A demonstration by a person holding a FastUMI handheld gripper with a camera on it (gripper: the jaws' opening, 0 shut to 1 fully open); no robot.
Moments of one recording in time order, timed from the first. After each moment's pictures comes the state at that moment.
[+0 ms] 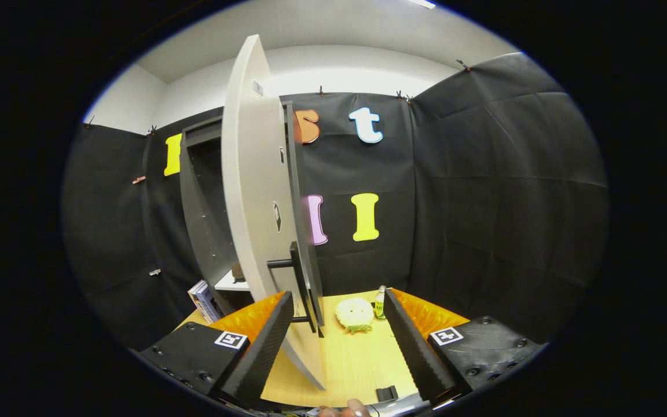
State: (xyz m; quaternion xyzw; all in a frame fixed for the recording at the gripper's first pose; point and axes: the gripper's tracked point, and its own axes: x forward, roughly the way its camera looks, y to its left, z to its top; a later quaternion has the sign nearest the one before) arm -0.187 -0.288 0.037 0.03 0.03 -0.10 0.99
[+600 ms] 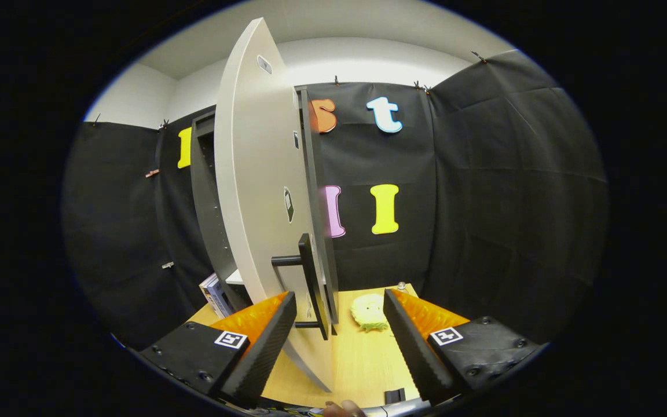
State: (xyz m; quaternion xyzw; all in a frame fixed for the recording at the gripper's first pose) arm -0.162 -0.268 0.022 0.04 0.05 -0.05 1.00
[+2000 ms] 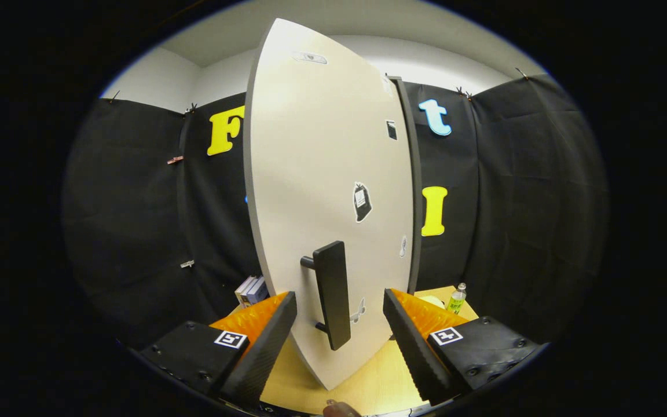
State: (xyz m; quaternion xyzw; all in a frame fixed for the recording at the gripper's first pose) arm -0.085 -0.042 0.004 0.01 0.05 -0.02 1.00
